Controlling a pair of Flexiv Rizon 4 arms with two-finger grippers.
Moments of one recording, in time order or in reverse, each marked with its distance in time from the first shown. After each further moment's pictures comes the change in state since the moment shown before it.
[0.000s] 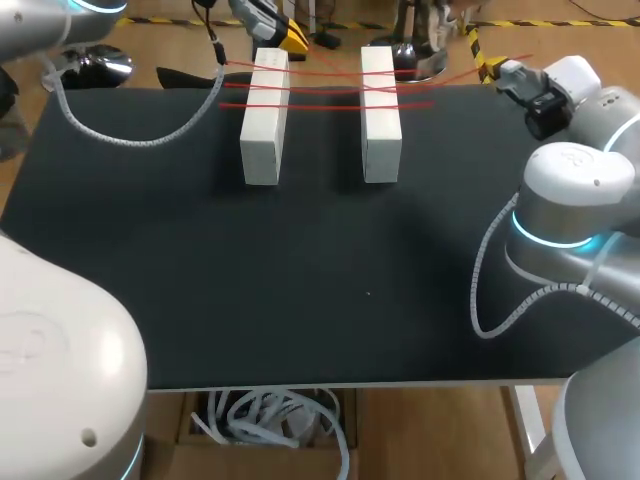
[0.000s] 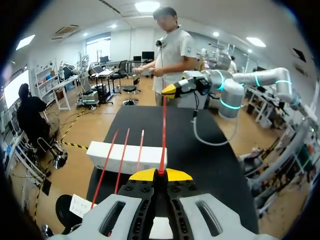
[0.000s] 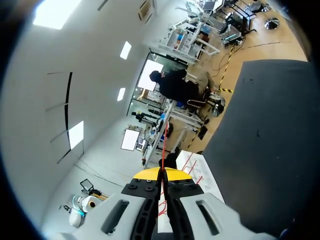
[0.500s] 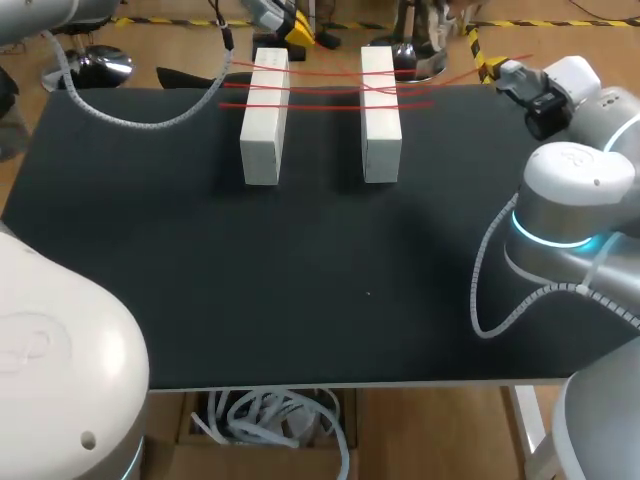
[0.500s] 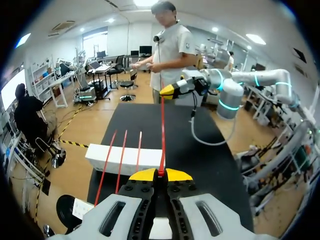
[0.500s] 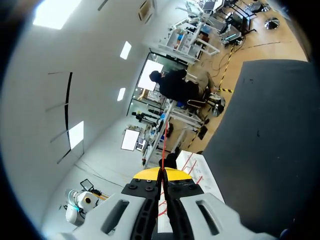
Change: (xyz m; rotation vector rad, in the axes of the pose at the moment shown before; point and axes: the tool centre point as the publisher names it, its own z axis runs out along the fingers) left arm -0.002 -0.019 0.000 -0.025 0.023 -0.006; right arm 0.000 0.000 0.000 0.000 0.000 0.000
